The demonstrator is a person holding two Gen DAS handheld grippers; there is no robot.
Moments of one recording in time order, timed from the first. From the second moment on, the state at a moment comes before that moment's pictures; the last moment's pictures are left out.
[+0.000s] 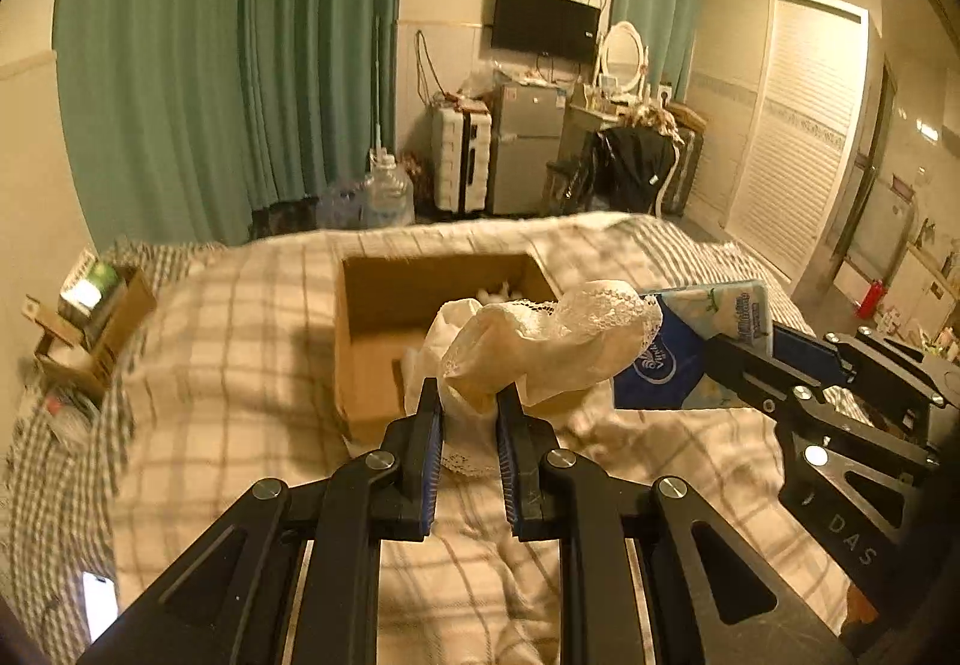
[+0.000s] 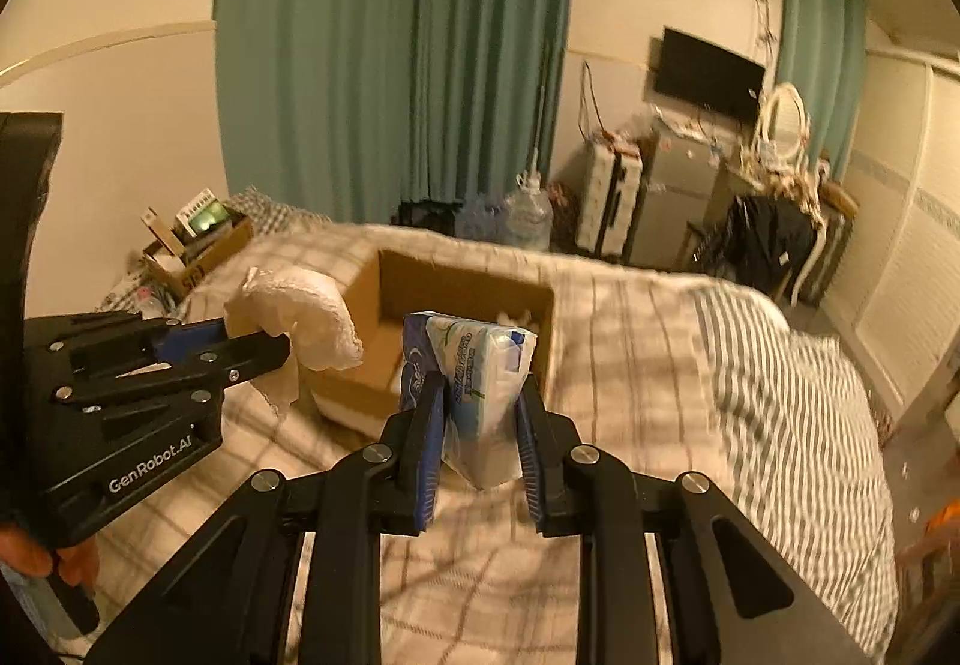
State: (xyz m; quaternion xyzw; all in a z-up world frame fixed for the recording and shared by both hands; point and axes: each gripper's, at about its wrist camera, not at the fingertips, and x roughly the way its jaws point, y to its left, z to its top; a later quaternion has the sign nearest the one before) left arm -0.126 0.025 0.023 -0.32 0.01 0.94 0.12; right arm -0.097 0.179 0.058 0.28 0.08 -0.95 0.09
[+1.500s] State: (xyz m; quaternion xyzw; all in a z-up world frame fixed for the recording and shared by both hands) left arm -0.307 0.042 -0.088 -0.42 0.04 0.90 0.09; right arm -0.323 0.190 -0.029 0.33 0.02 -0.93 0.13
